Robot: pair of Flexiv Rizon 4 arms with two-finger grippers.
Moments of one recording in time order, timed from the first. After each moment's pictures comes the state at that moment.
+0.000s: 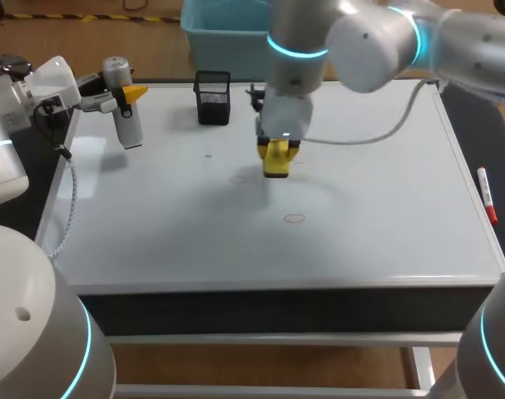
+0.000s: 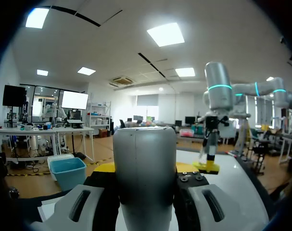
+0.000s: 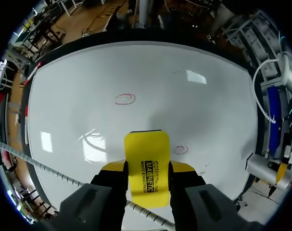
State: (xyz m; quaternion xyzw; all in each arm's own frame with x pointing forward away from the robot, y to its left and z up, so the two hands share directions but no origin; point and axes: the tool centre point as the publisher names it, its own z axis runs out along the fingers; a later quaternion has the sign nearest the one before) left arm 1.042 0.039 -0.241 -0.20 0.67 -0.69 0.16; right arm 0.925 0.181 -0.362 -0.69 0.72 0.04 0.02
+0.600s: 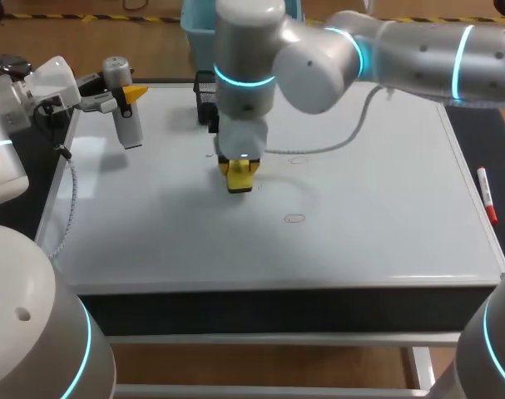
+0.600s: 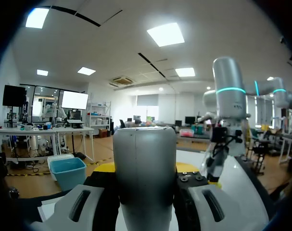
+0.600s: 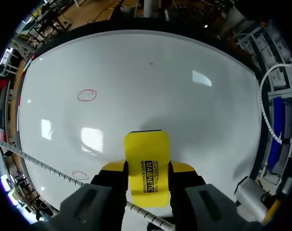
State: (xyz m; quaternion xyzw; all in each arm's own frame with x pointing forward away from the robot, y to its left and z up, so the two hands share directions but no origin) left arm 1.042 0.039 -0.241 -0.20 0.67 -0.69 0.16; right arm 0.916 0.253 -0.397 -0.73 0.68 0.02 0.02
